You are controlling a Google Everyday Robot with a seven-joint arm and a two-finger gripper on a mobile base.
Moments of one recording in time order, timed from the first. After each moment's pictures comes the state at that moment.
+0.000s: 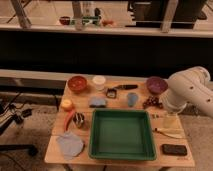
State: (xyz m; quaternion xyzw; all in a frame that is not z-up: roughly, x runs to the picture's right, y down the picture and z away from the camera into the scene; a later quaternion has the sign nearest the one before) arm 0.293 0.114 0.682 -0.28 0.02 0.03 0.96
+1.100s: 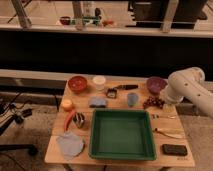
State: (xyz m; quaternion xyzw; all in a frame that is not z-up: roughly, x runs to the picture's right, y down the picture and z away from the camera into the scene) arm 0.339 0.071 0.788 -0.23 0.02 0.04 0.97
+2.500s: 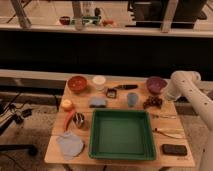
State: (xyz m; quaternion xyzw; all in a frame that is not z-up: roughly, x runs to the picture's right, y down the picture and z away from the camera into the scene) arm 0.380 0.073 0.900 -0.24 -0.01 0.10 0.96
